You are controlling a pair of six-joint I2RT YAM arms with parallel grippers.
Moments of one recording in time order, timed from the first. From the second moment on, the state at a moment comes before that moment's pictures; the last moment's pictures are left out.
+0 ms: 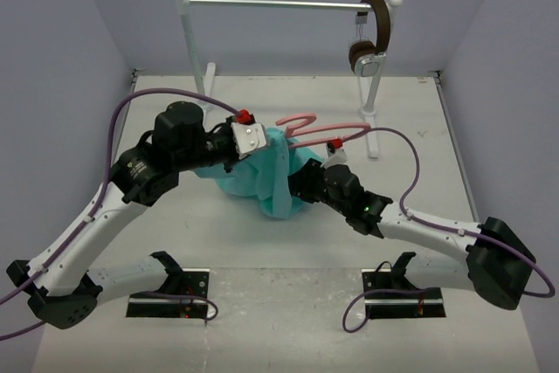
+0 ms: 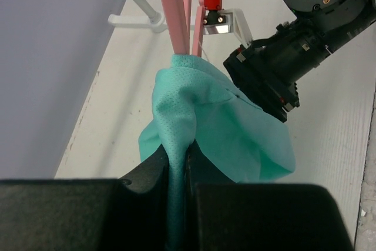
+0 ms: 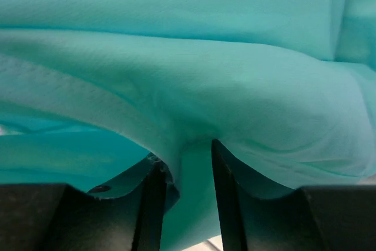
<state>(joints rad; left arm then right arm) -0.73 1.07 1.37 -0.64 0.35 0.52 0.89 1.19 0.58 0.23 0.15 1.07</state>
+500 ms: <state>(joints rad) -0.73 0.97 1.30 -0.63 0.34 0.51 0.51 0.83 0.54 0.02 0.26 0.90</state>
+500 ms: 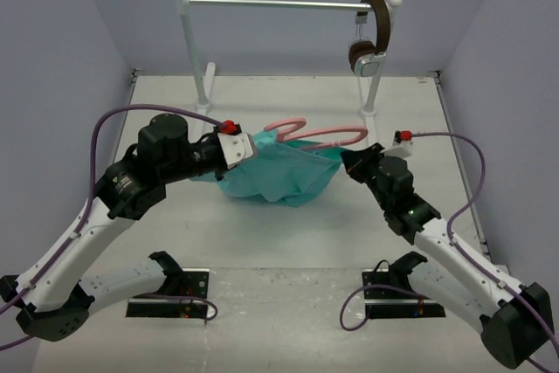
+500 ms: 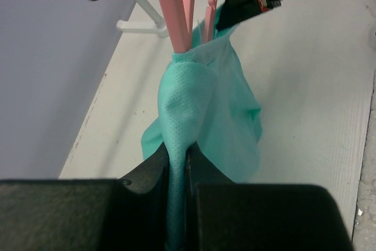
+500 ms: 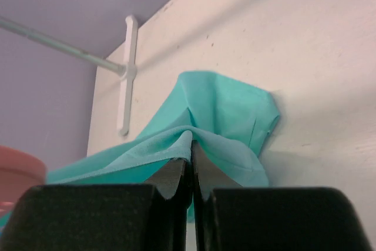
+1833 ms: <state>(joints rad) -0.78 1.36 1.29 -0.18 0.58 0.22 0.43 0.80 1.37 -0.94 -0.04 0.40</state>
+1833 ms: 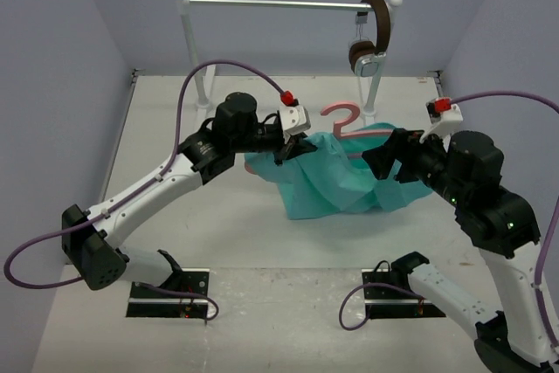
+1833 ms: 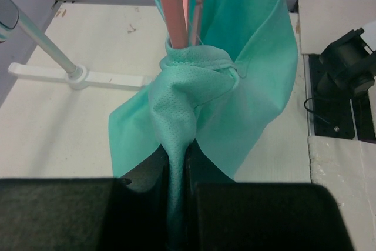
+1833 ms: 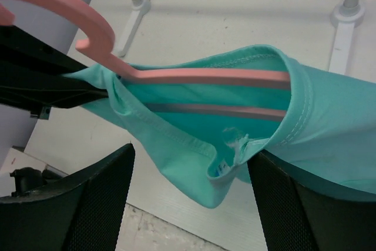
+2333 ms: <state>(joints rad) -0.77 1.43 1.32 -0.20 0.76 0.23 0.43 0.94 1.44 -0.98 0.01 0.26</state>
